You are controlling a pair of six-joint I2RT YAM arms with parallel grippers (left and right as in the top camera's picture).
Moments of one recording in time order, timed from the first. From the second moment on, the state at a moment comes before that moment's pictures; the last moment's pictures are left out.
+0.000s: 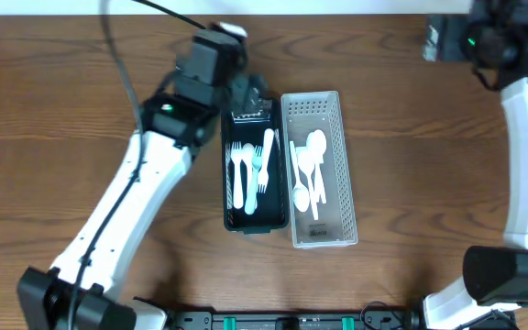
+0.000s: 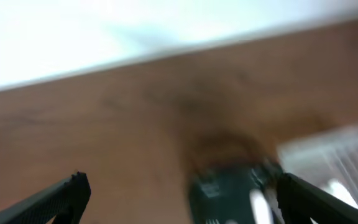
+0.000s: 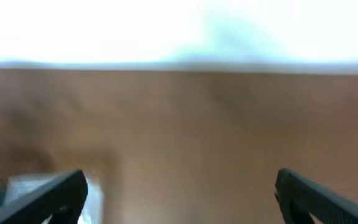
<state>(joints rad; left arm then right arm) -0.36 1.56 1.46 -0.56 -0.21 -0.04 0.01 1.76 2.00 -0.92 -0.01 0.01</state>
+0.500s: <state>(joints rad) -0.01 1.56 1.43 -0.34 -0.27 -0.03 0.12 1.82 1.99 -0.55 -0.02 -0.11</state>
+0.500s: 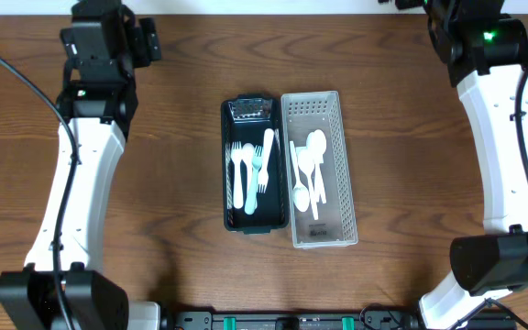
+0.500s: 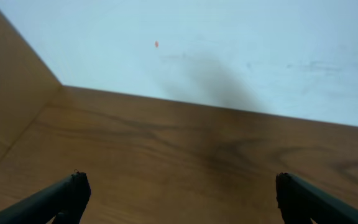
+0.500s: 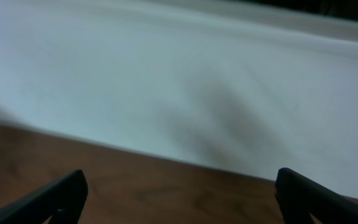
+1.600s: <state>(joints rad) -0.07 0.37 0.28 -0.05 -0.21 -0.03 -0.03 0.73 0.34 0.17 0.18 -0.08</state>
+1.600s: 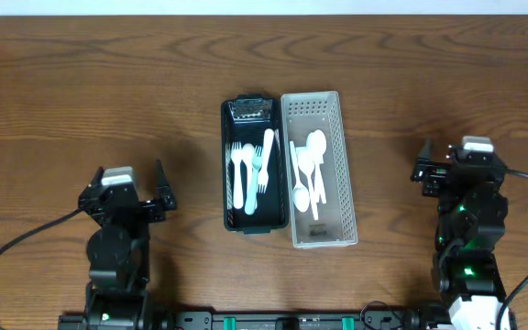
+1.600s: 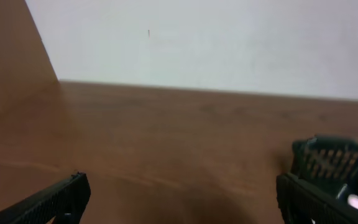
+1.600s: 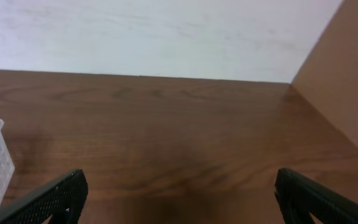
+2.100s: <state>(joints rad) -0.07 0.35 0.28 -0.12 -0.21 -0.03 -0.03 0.73 0.34 -0.11 0.20 -0.06</state>
